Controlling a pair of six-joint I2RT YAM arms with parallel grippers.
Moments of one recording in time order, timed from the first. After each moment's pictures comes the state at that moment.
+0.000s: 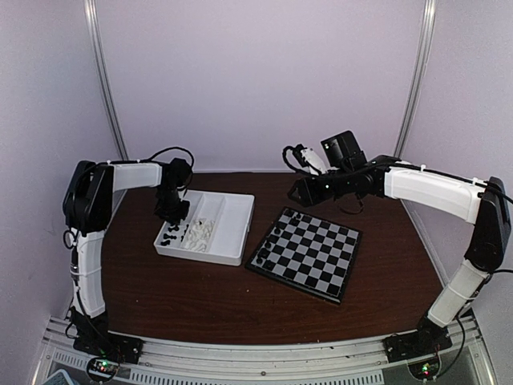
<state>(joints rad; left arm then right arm) -0.34 2.17 1.64 -0.81 -0.21 -0.19 0.65 1.64 1.37 -0.40 -0.14 0.13</state>
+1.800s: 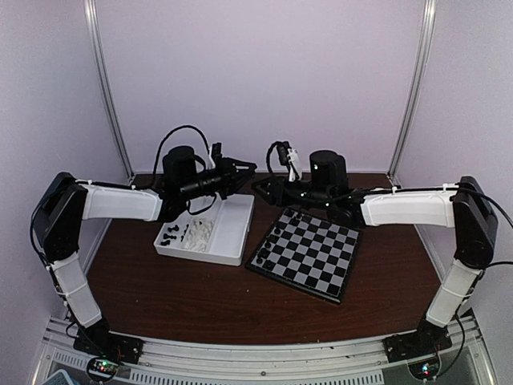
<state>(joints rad) -0.64 1.80 1.15 0.66 0.45 -1.26 0.77 1.72 1.18 0.35 -0.25 0.48</state>
